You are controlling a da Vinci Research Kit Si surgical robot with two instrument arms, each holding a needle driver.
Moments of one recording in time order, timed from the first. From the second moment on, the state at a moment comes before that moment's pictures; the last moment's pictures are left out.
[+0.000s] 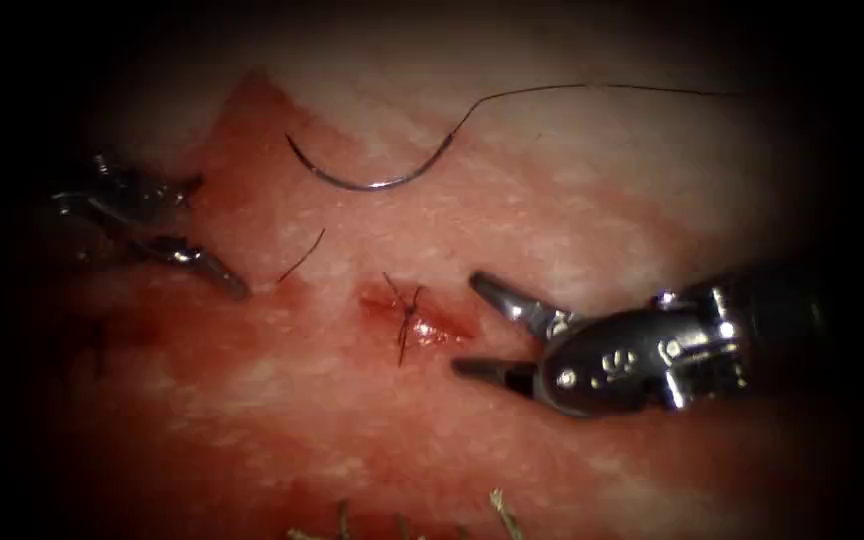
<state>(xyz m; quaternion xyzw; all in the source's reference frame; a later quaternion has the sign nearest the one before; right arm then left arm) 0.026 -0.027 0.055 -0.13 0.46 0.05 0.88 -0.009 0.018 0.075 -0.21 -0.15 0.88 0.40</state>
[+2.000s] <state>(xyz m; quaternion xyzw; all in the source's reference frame) 0.018 -0.023 0.049 0.10 0.49 0.09 0.86 -0.017 0.014 0.065 -0.58 -0.12 0.78 0.19</state>
